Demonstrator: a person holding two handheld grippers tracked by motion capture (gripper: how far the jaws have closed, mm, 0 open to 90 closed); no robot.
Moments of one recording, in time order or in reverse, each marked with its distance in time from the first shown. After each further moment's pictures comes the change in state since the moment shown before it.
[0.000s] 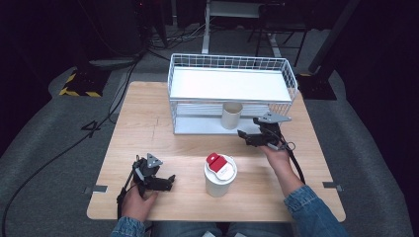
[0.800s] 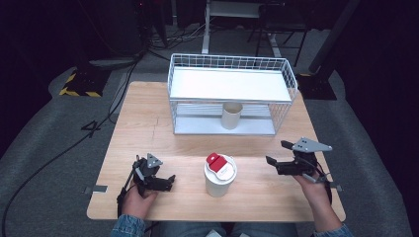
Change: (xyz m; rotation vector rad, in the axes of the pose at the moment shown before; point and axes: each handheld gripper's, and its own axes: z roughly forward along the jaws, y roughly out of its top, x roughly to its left) left arm 0.000 0.000 0.000 0.001 -0.008 0.009; right arm 0.007 -0.051 -0.112 0.030 -0.006 -0.016
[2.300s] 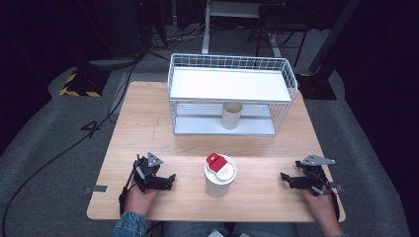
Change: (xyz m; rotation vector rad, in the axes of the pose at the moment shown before) left arm 0.001 0.002 0.002 0.000 -0.001 -0.002; right arm -0.038 -0.089 0.004 0.227 -0.086 0.099
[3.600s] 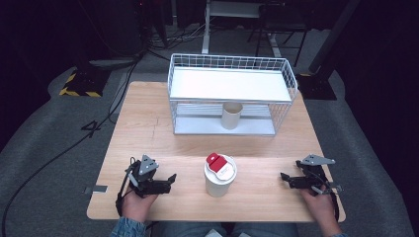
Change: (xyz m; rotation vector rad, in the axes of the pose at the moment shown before) left arm -0.021 0.001 -0.049 -0.182 -0.084 0.000; right arm 0.000 0.000 0.000 0.005 -0.010 0.005
